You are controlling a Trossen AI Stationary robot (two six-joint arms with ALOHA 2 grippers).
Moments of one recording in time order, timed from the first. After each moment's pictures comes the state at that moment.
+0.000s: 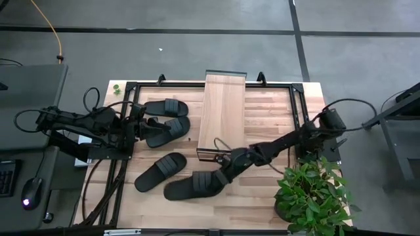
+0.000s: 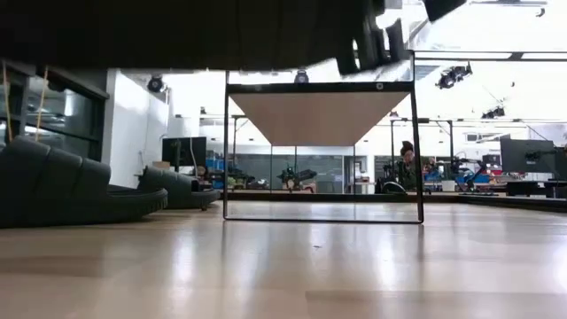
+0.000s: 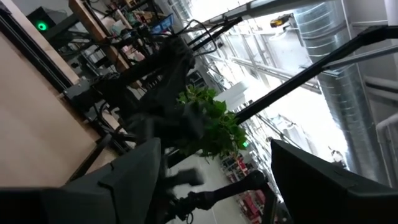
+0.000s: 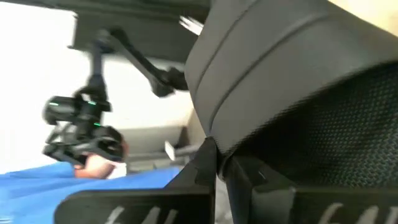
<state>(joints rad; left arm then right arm) -0.06 0.59 0.55 0.20 -0.09 -0.99 0.31 1.73 1.03 0.43 -0.28 1.37</state>
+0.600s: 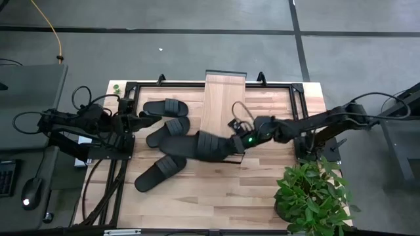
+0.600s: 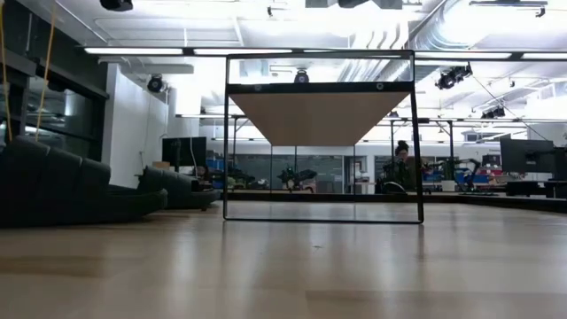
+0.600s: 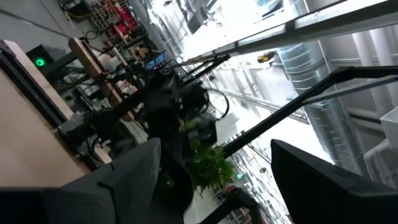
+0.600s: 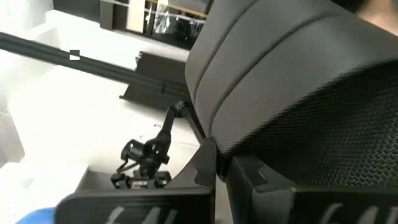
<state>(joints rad) -0.06 0.47 0.55 0.19 -0.20 -0.98 0.16 1.39 1.03 0.31 -0.18 1.24</state>
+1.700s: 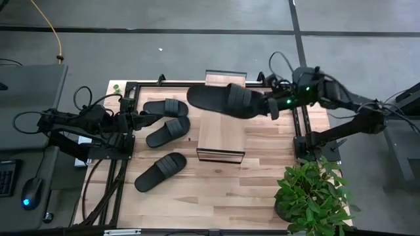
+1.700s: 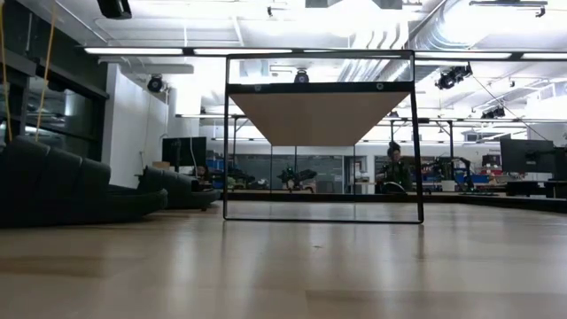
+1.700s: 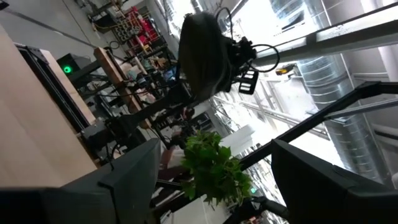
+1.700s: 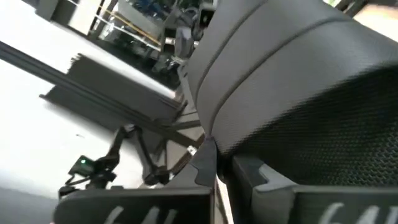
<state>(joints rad) -0.06 0.48 0.55 0.15 -0.28 -1.00 -0.08 1.17 1.54 -0.61 -0.21 0.84</state>
